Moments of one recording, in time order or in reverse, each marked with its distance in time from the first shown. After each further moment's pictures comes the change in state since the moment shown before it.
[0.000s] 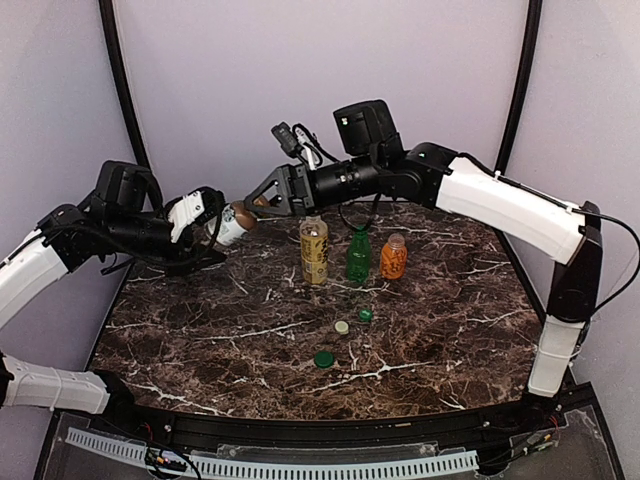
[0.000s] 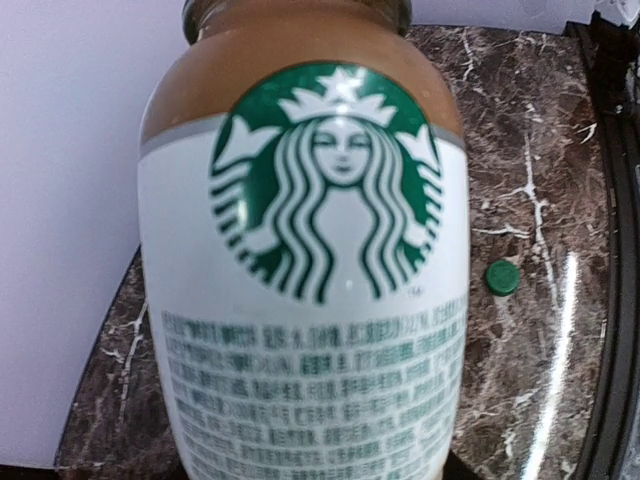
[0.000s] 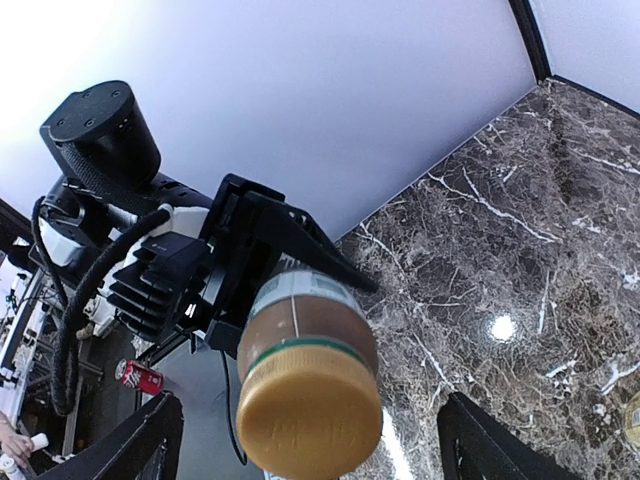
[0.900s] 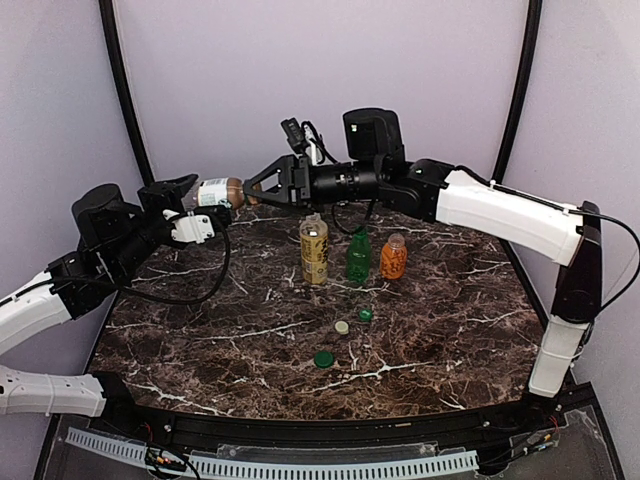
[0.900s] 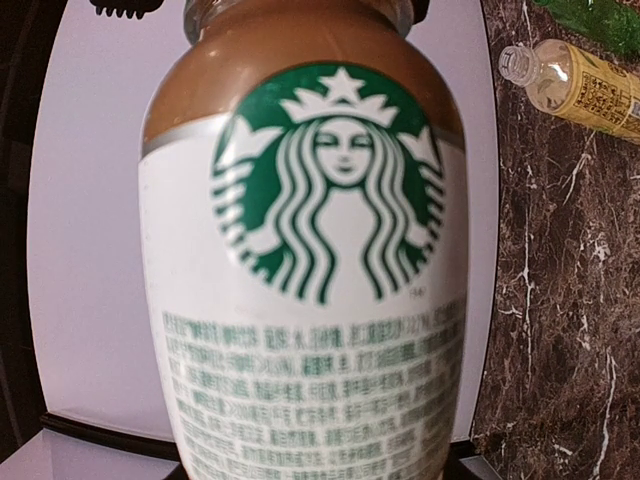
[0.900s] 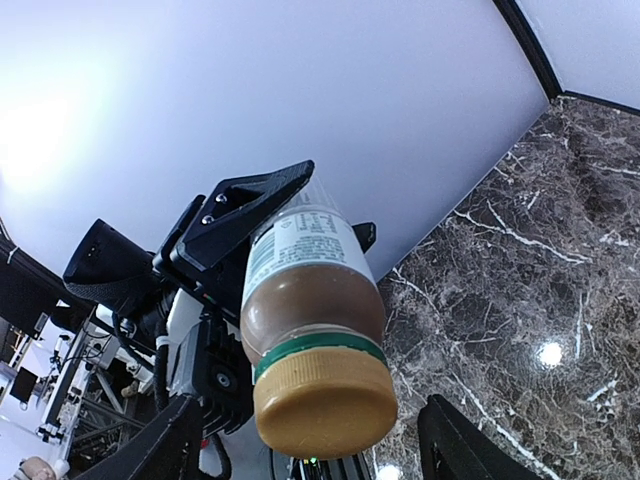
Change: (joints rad) left arm -0.150 -0.155 -0.309 0.780 -0.678 0.910; right arm -0.011 -0.032 -0.145 0.291 0.018 0.231
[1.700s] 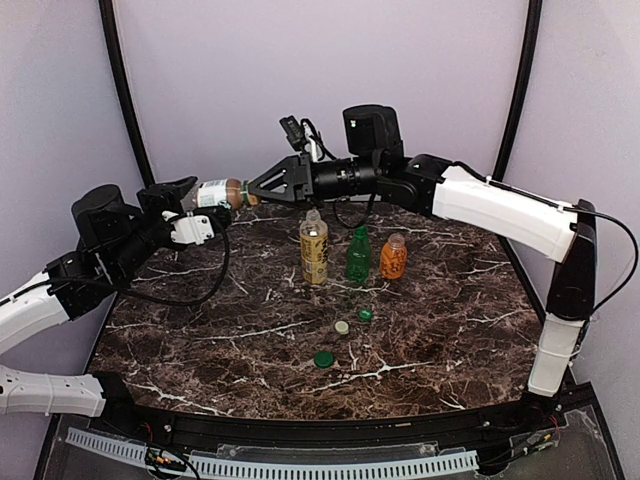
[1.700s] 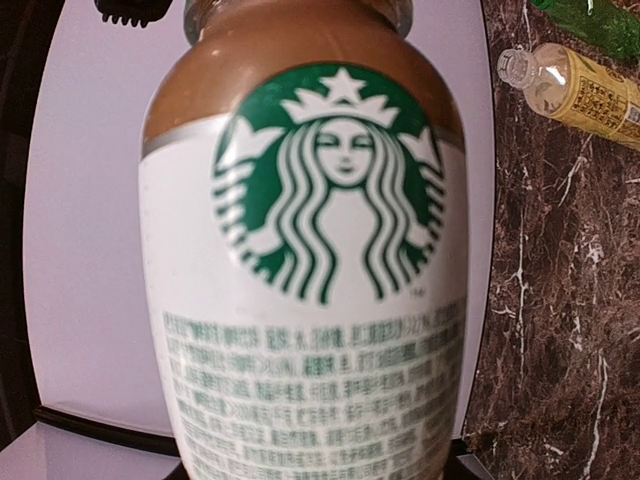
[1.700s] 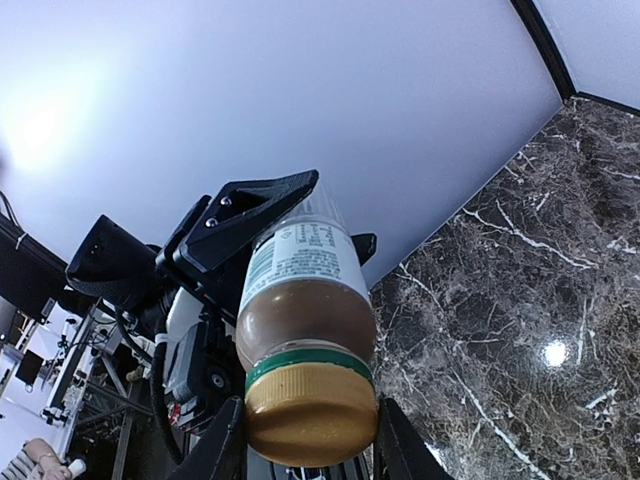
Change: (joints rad) left arm -0.021 -0.006 -0.001 -0.010 -0.018 -0.017; right arm -0.023 0.031 0.039 0.005 -0.077 -0.010
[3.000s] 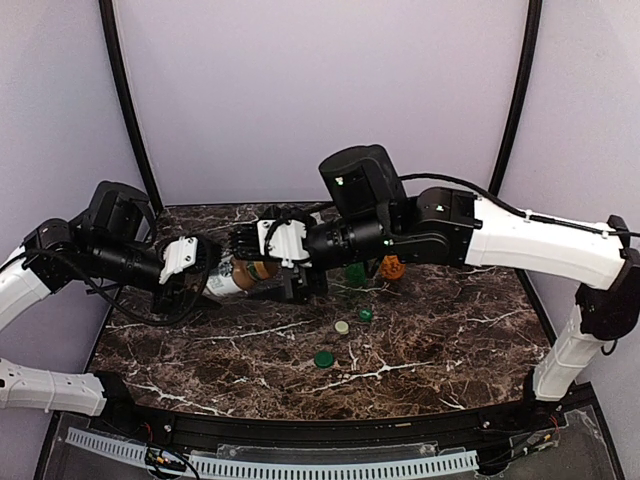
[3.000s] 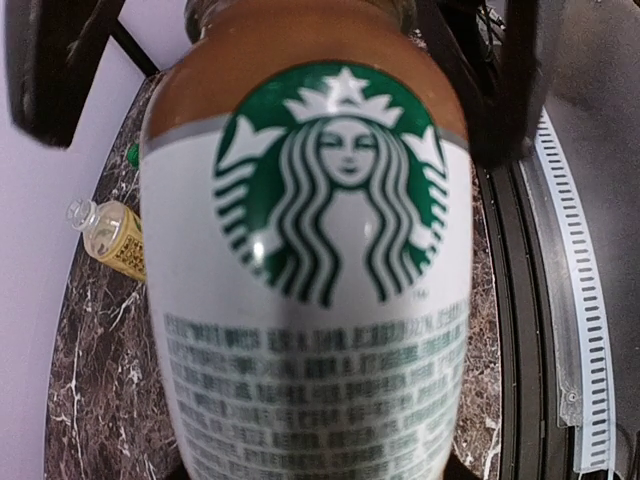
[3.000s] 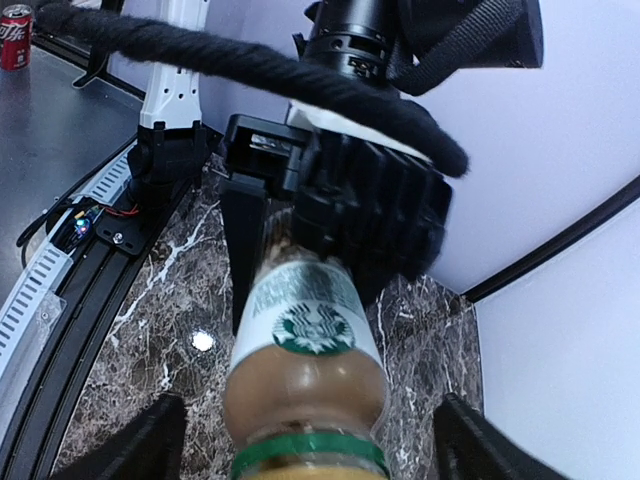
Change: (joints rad) left arm -0.003 0.051 0.272 -0.960 0.727 -0.775; right arm 0.298 -0.187 -0.162 -0.272 0.373 -1.405
